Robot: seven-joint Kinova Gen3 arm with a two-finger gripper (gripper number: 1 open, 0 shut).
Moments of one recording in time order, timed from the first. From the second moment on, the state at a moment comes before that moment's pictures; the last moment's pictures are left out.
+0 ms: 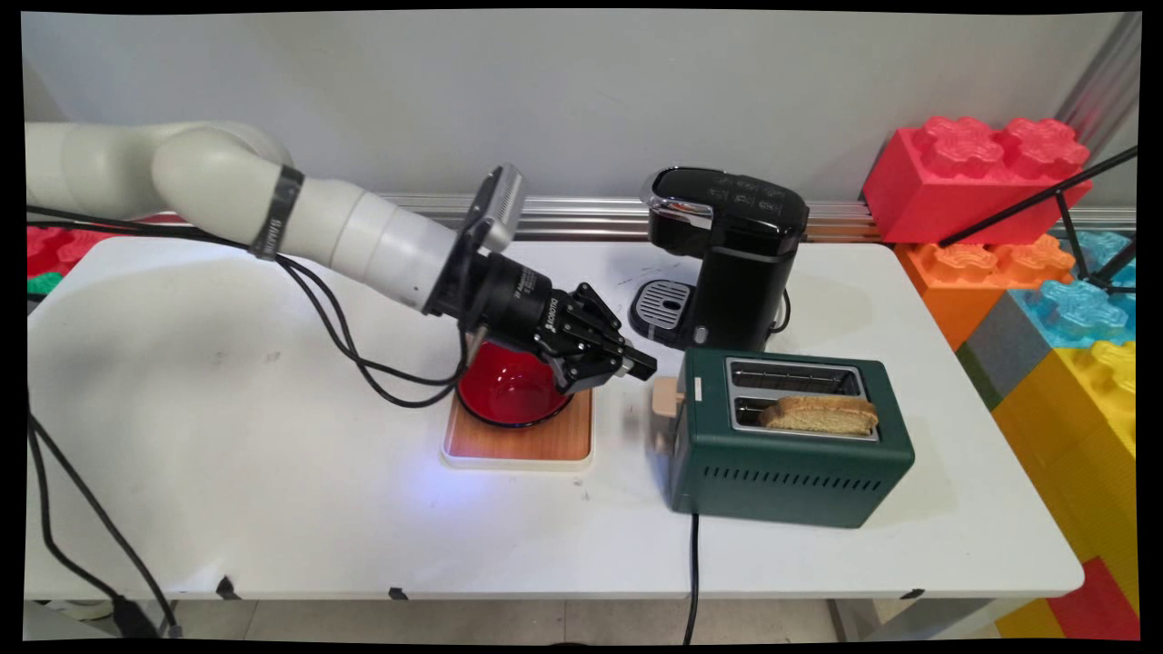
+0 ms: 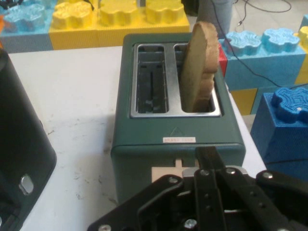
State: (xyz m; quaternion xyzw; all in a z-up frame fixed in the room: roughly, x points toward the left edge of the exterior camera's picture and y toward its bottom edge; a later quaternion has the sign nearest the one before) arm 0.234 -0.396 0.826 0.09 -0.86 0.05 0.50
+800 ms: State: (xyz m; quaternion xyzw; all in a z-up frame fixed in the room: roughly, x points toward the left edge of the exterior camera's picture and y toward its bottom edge) arm 0.212 -0.406 0.796 0.10 -0.87 0.06 0.48
